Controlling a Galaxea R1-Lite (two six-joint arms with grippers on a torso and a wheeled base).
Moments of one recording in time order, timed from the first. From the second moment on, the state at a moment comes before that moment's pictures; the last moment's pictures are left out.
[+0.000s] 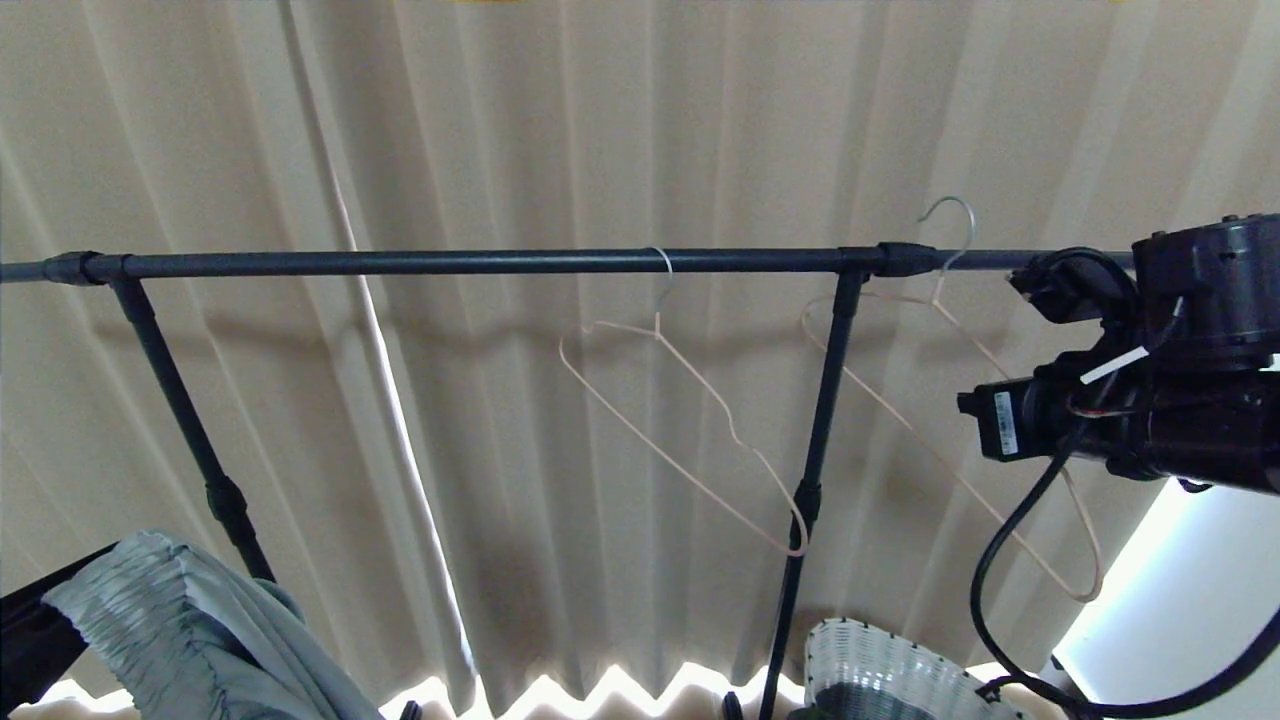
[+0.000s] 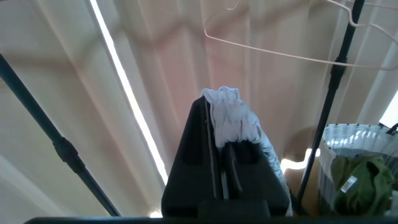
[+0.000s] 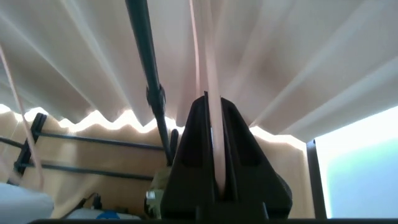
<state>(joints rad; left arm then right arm) -0.03 0.75 -0.19 -0.52 -0.27 0.15 0.33 1.52 -0.96 0.00 -0.25 0.10</state>
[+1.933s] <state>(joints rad) -0.02 0.74 -0.17 -0.52 -0.28 0.16 0.33 1.22 -0.69 0.00 -0.24 0.10</state>
